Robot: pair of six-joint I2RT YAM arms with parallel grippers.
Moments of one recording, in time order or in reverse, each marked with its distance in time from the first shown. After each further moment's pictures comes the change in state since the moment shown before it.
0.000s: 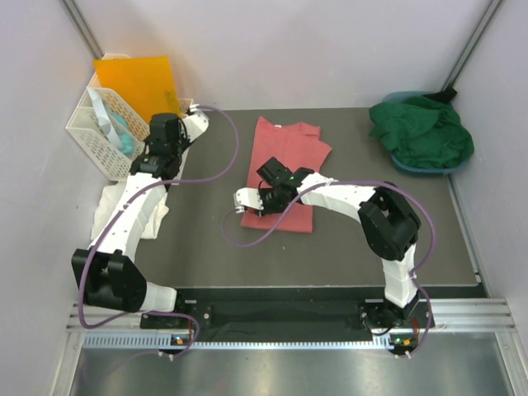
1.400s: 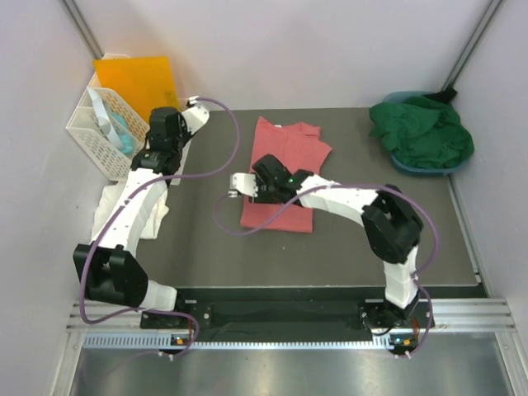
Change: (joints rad) left arm 0.000 0.032 0.039 0.050 0.036 -0.037; right arm 0.023 0.019 0.066 0.184 0.270 0.105
